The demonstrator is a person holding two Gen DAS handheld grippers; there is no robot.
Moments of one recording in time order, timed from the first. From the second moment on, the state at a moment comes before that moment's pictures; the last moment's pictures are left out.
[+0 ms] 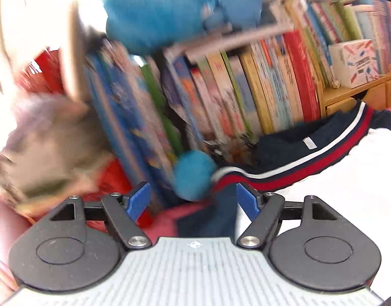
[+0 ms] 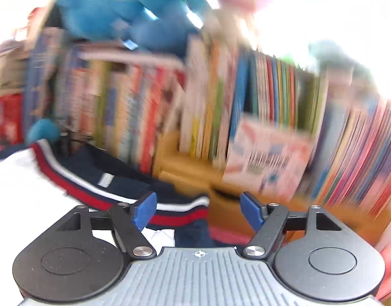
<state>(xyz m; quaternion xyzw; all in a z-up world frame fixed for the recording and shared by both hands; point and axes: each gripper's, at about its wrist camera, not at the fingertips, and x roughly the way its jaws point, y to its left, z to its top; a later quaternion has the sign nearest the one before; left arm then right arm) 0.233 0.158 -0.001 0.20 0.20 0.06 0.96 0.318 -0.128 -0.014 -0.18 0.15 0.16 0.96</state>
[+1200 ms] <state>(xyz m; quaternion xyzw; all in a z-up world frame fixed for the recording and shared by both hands) 0.169 0.147 -0.074 0.22 0.28 0.11 0.93 0.238 -0.216 -0.071 -0.10 0.28 -0.08 0.95</state>
